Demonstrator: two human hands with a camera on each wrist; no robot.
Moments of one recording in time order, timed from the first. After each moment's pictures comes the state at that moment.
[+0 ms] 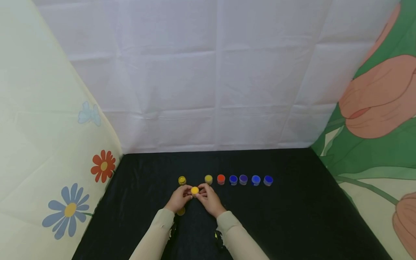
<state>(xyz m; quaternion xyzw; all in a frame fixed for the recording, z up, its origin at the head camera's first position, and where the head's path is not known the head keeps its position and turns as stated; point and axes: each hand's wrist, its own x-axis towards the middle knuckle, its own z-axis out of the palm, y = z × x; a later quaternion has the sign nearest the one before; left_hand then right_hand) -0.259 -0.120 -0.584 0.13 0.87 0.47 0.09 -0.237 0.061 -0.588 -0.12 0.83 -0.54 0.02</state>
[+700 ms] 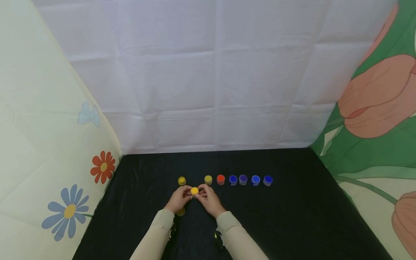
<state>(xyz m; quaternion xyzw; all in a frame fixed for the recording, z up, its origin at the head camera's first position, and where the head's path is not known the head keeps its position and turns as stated) -0.258 -0.119 -0.580 0.12 0.87 0.47 0.09 -0.237 0.061 -0.588 -0.12 0.83 -0.54 0.02</state>
